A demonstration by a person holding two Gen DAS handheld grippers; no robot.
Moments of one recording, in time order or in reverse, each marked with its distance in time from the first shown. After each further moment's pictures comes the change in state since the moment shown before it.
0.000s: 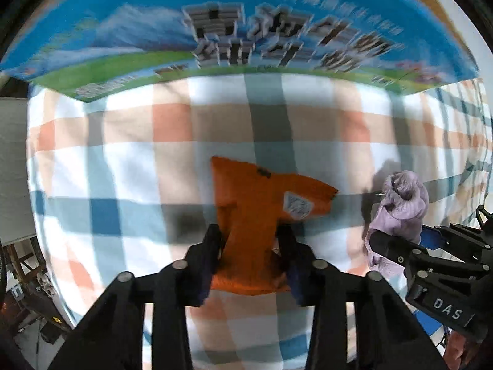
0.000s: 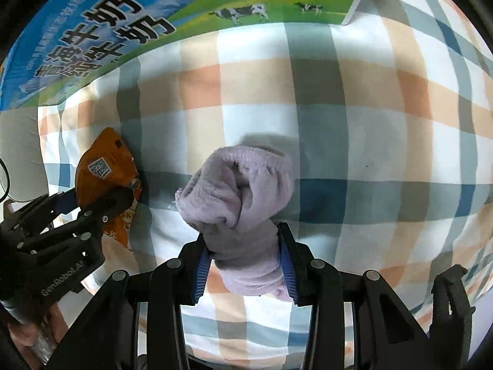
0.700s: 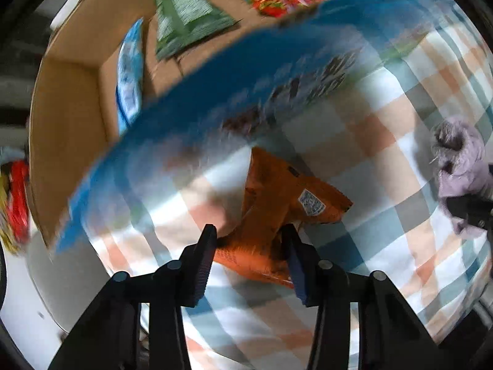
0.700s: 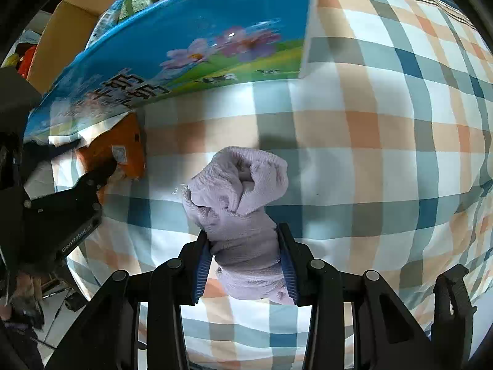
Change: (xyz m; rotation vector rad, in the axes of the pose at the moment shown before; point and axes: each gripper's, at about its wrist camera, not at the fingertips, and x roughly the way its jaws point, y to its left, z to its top) left arm 0.001 -0.036 0.047 0.412 -0.038 0.328; right arm -0.030 -0.009 0.006 0.015 -0.112 -0.005
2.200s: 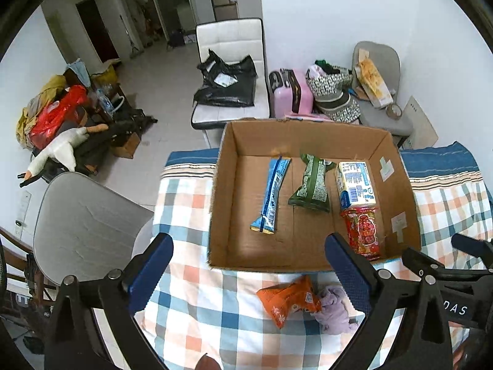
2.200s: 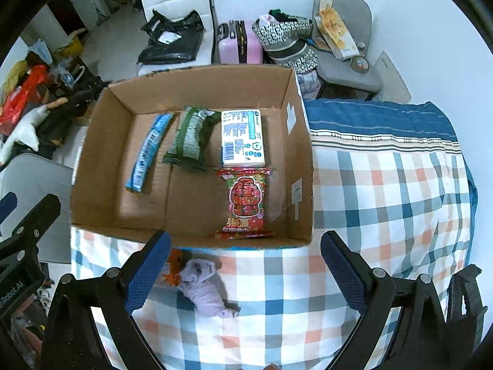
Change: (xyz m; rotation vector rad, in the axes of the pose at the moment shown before) left arm -0.194 0.122 -0.035 -0.574 -0.468 0.015; right arm -0.162 0.089 0.062 -0.066 -0.387 -0.164
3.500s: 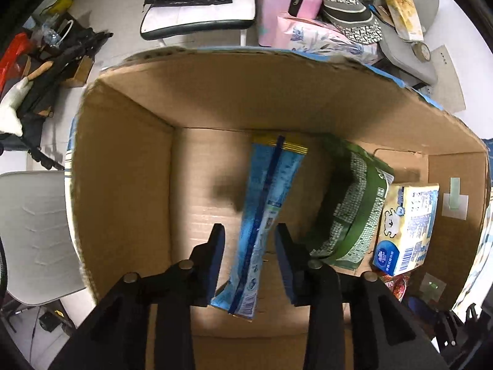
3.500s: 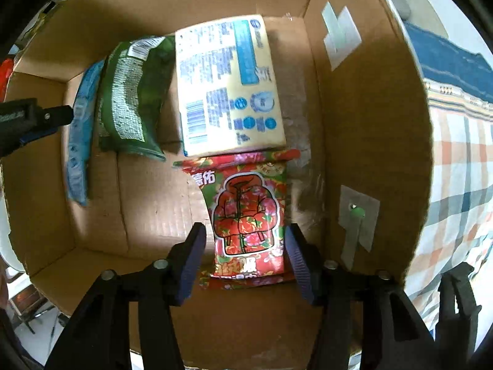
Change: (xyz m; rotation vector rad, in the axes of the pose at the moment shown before) left arm 0.258 -0.026 0.102 -0.014 0.555 -0.104; right arm 0.179 -0.003 0.059 0.068 0.400 0.005
